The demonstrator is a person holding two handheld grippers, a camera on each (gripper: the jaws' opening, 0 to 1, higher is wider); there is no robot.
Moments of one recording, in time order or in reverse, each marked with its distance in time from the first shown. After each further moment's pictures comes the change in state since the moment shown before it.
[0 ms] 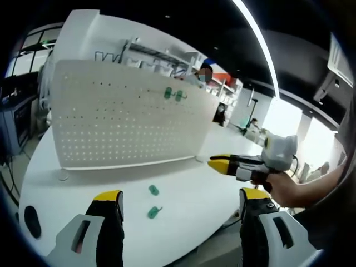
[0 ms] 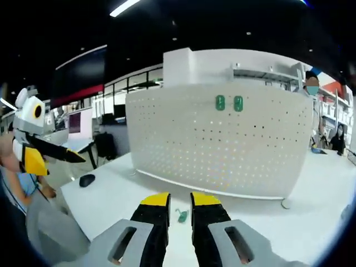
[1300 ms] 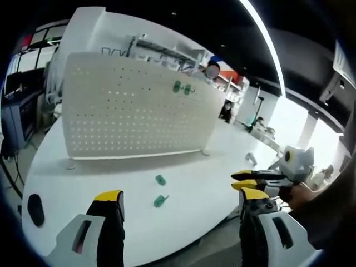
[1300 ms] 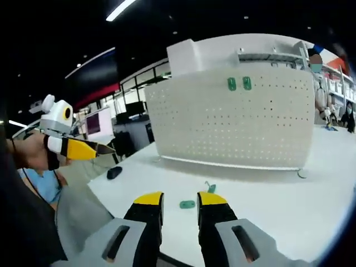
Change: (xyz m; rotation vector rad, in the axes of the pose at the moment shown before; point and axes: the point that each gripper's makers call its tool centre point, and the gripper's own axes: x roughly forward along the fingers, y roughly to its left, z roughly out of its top) left arm -0.017 0.014 -0.025 -0.029 0.044 0.055; right arm -0.048 0.049 -0.039 0.106 0.074 0.130
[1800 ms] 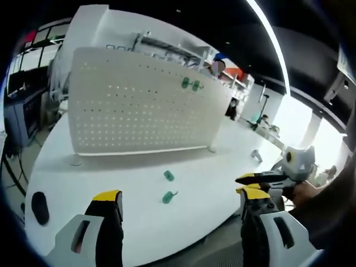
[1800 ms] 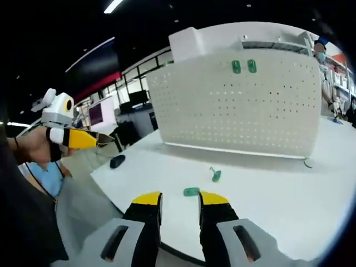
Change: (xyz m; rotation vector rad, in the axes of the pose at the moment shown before) left arm 0.002 0.019 -0.008 0.002 0.024 0.034; right arm 0.010 -0.003 -0.025 0.022 0.094 0.029
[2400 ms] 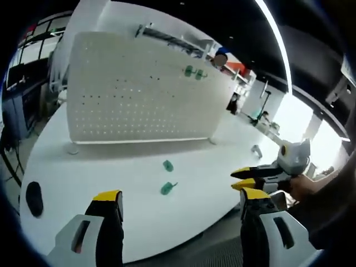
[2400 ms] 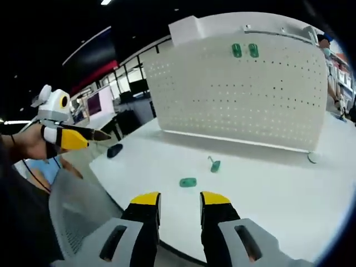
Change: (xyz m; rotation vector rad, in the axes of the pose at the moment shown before) left arm 0.012 0.002 -0.027 -0.058 0.089 -0.028; right arm 0.023 -0.006 -0.017 -0.016 0.101 0.038
